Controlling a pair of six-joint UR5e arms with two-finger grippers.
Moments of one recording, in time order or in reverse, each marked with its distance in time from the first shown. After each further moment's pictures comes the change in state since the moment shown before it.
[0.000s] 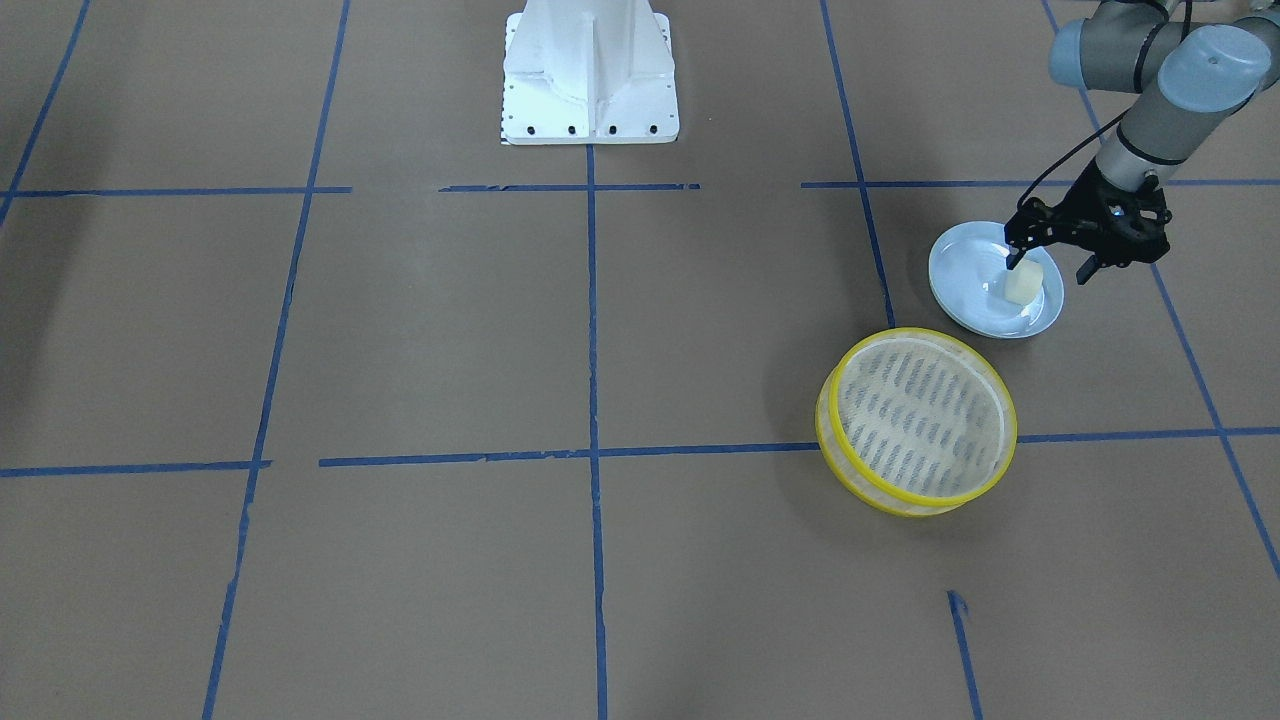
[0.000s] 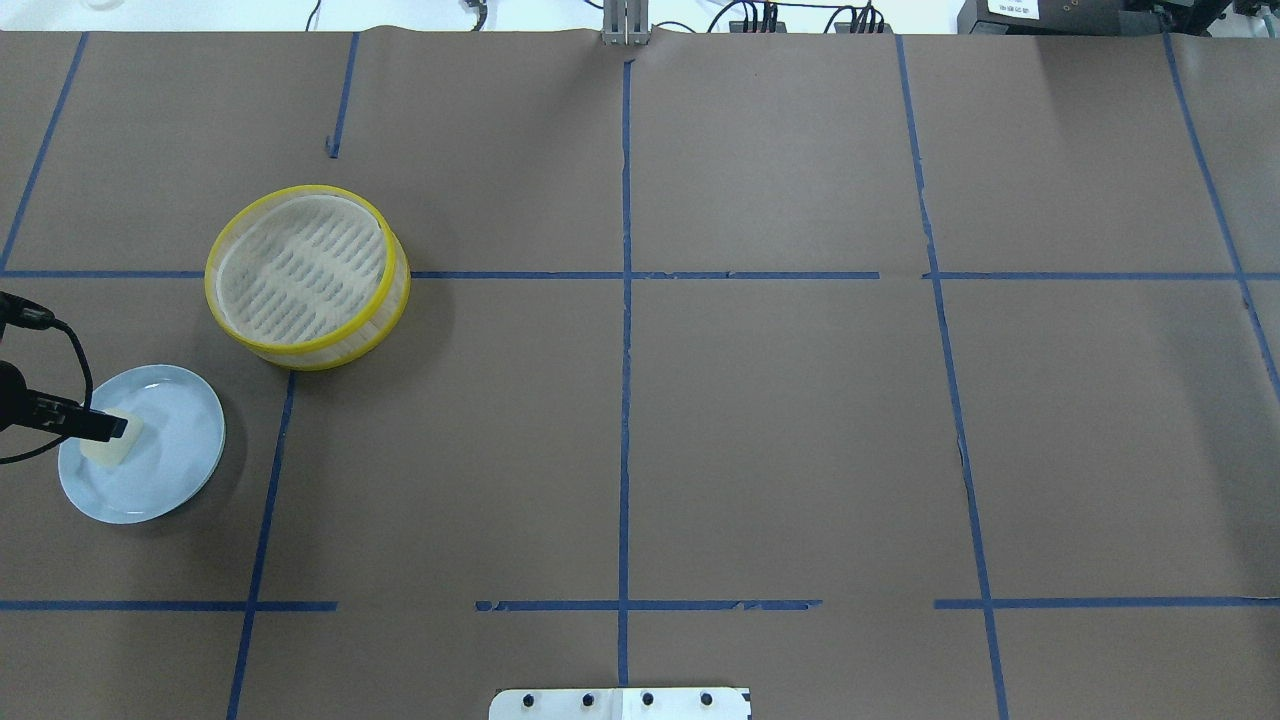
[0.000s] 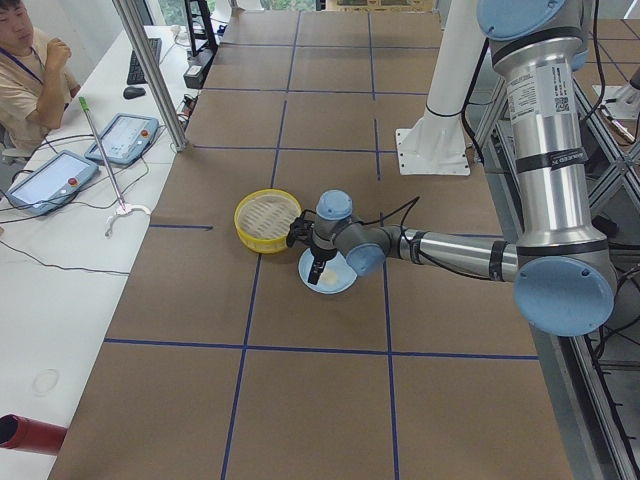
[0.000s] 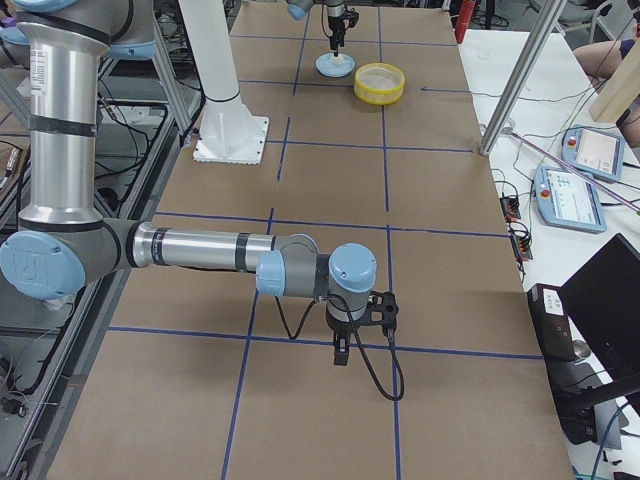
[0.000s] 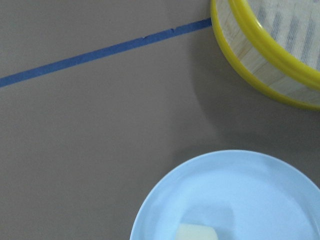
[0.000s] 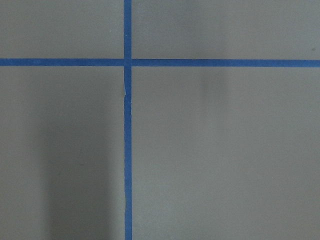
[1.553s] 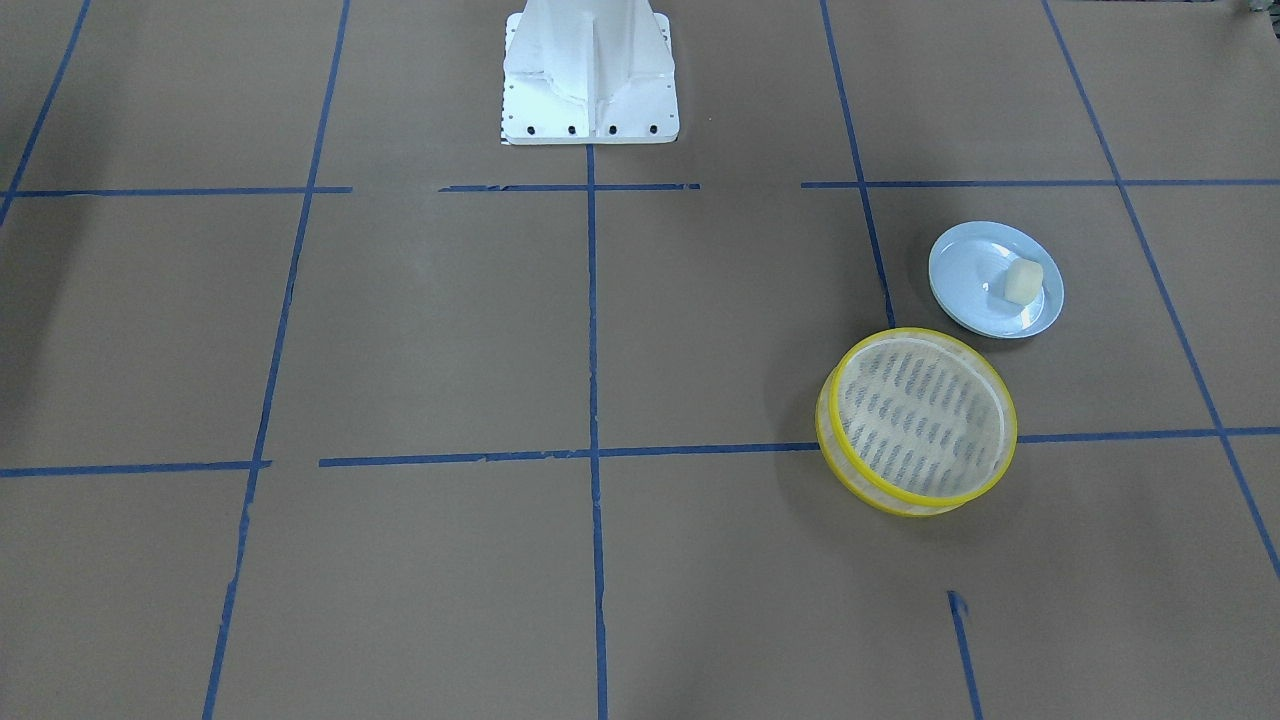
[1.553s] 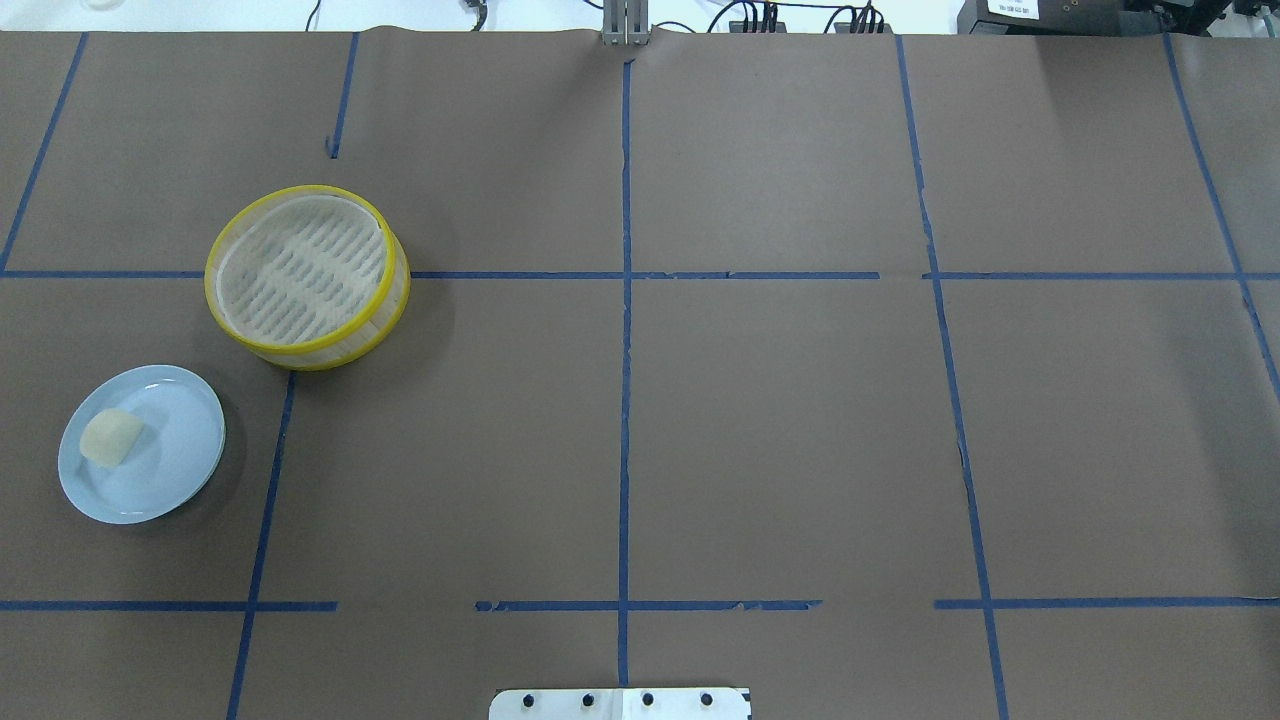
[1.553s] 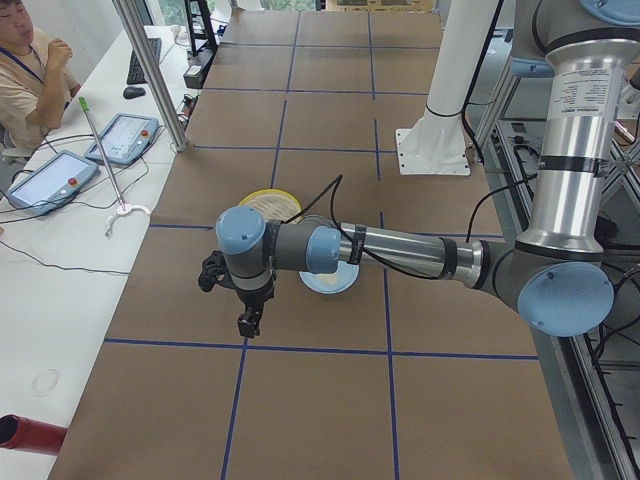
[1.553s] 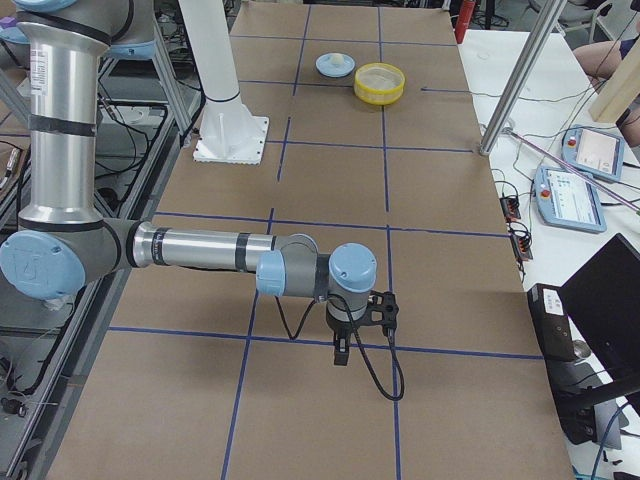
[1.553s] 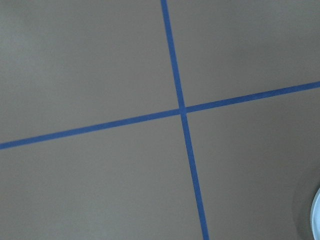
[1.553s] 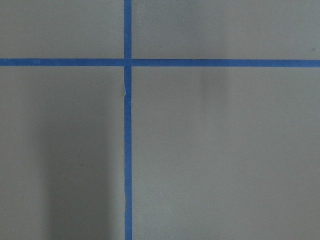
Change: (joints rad) left arm -0.665 -0.282 0.119 0.763 -0.326 0.773; right arm 0.000 0.000 0.000 0.000 0.000 0.000
